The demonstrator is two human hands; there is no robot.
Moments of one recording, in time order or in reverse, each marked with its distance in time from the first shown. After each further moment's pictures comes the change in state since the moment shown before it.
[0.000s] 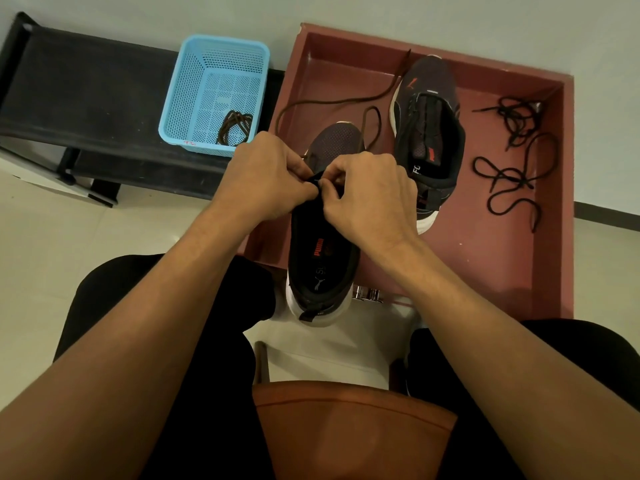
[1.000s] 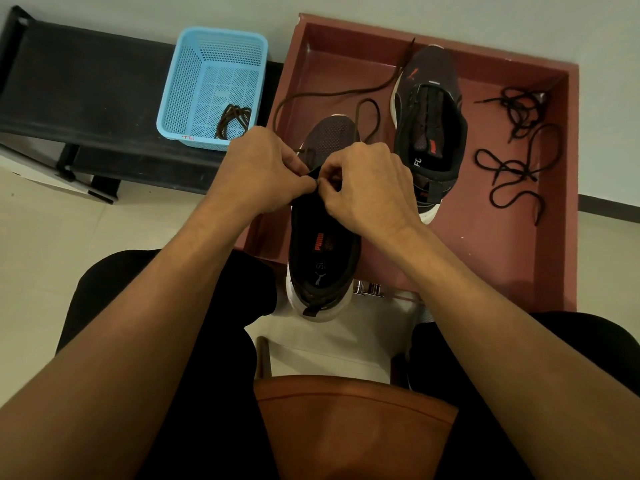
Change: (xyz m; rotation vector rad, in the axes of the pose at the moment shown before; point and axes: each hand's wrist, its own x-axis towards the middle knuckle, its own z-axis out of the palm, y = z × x) left_hand 0.001 -0.003 -0.002 0.040 -0.010 -0.020; right_hand 0.008 0.004 0.002 -0.035 -0.082 -0.086
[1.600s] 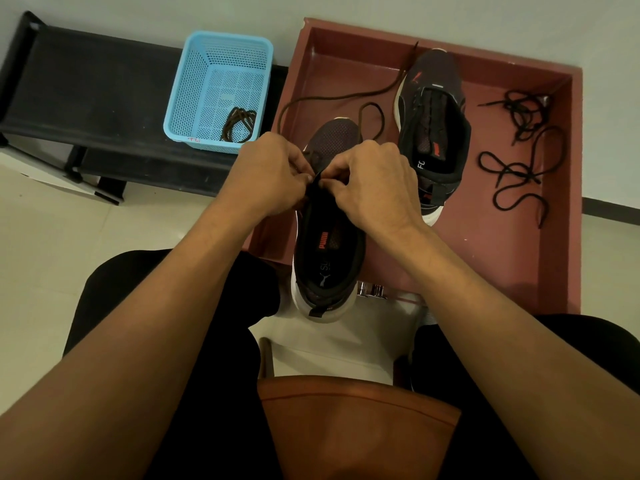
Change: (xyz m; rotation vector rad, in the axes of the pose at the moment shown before) left_hand 0.007 -0.006 0.007 0.020 -0.016 0.029; right_hand 0.004 0.003 0.000 0.106 -0.017 0.078
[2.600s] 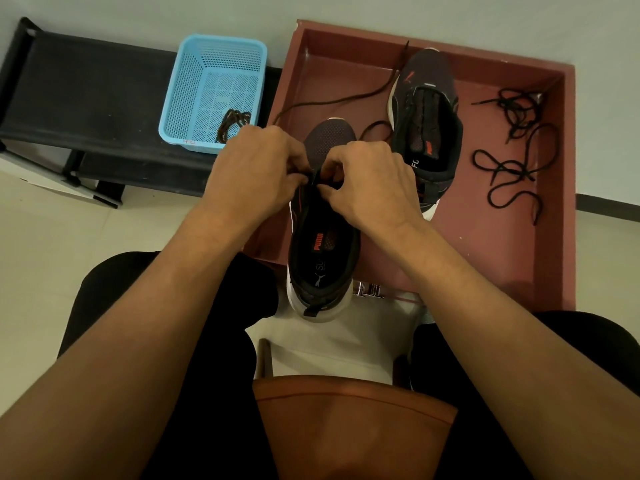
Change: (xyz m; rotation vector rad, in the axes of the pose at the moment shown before) left_hand 0.001 -0.007 -0.004 0.281 0.147 0.365; right_hand 0.000 0.006 0.000 -0.105 -0.003 -0.083
